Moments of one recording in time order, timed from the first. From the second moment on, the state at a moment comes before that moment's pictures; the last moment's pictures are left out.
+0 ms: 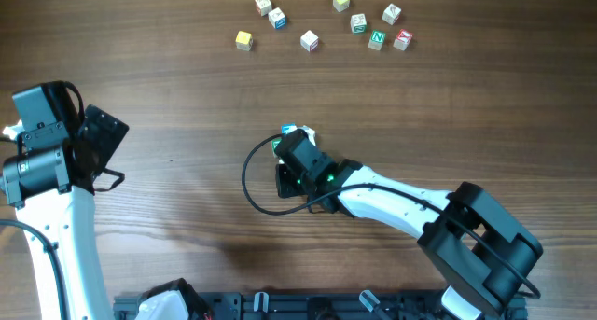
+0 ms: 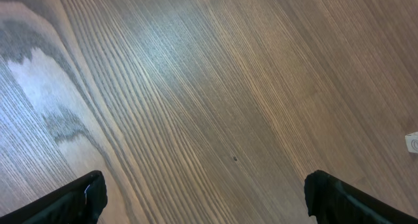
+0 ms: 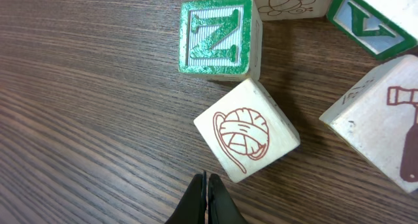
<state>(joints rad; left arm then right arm) 0.35 1.21 1.20 -1.05 -0.20 -0.67 0.85 1.80 0.94 -0.15 -0.04 0.68</state>
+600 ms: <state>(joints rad) 0.35 1.21 1.20 -1.05 -0.20 -0.67 0.84 1.80 0.94 -0.16 -0.02 0.72</state>
